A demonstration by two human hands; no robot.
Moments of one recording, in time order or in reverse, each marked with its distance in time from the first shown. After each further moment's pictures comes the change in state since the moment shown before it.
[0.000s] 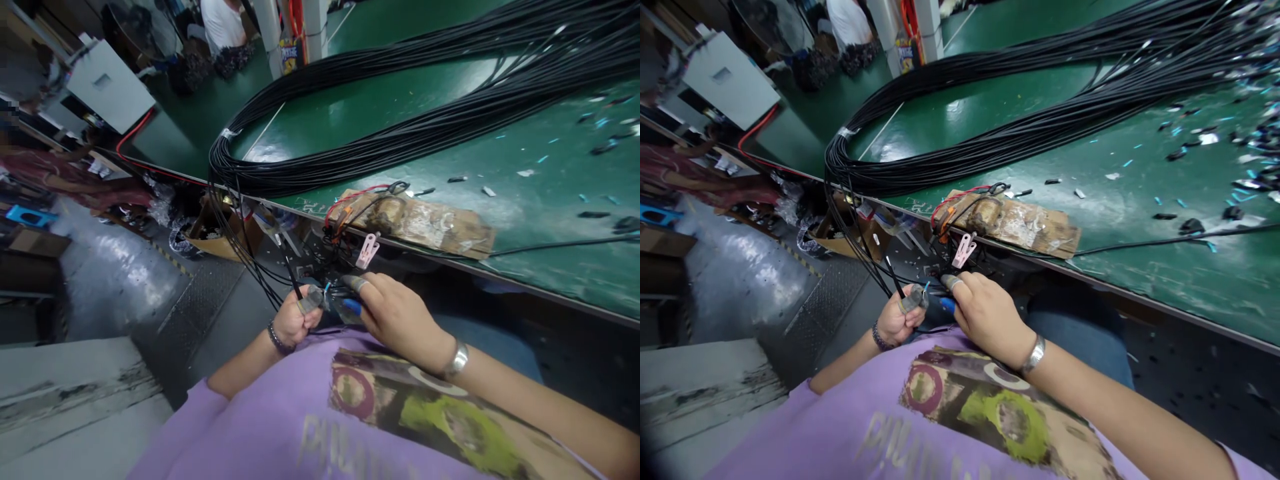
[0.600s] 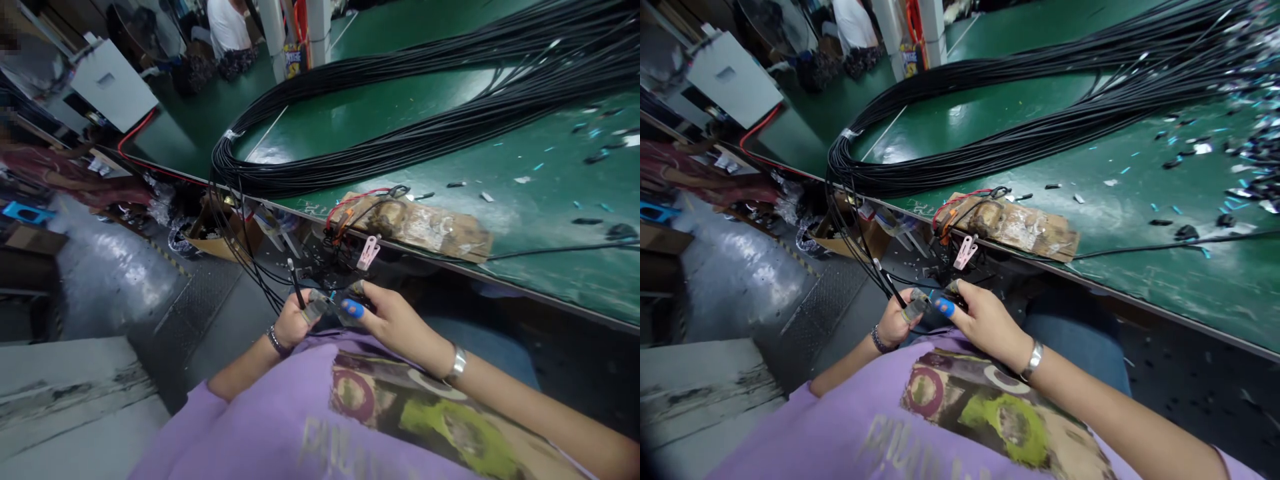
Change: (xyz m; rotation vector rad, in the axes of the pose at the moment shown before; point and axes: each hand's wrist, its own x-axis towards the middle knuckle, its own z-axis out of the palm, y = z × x) left_hand -0.005 -0.004 -0.008 0.441 0.010 0.220; right_hand 0.007 -0.006 -0.004 0.751 -0.252 0.448
